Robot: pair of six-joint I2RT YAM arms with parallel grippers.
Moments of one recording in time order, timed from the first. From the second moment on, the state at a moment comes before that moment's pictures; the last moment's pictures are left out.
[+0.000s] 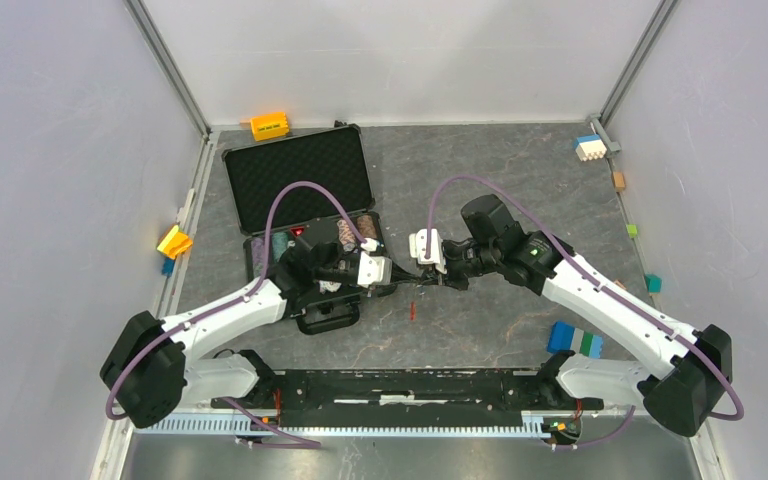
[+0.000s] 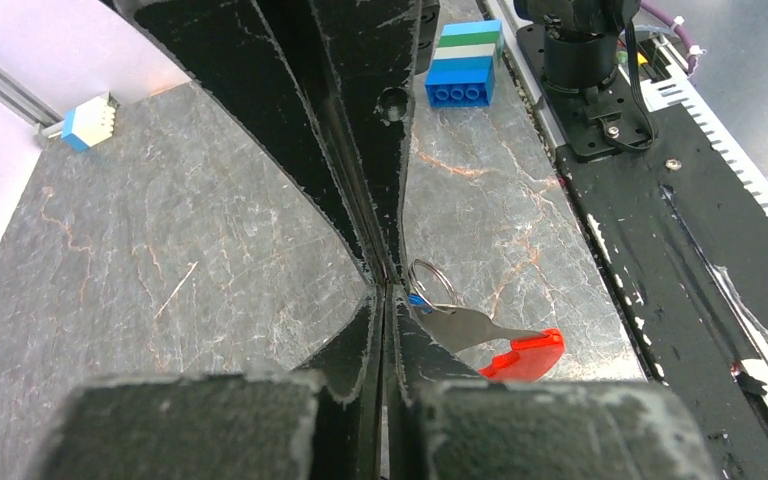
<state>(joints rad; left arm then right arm) -0.75 1.19 0.64 0.34 0.89 0.50 0.74 1.16 1.01 -0.61 -0.63 -0.69</state>
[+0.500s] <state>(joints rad) -0.73 1.18 0.59 0.55 0.90 0.27 0.65 1.15 1.00 -0.58 -0.74 -0.69</state>
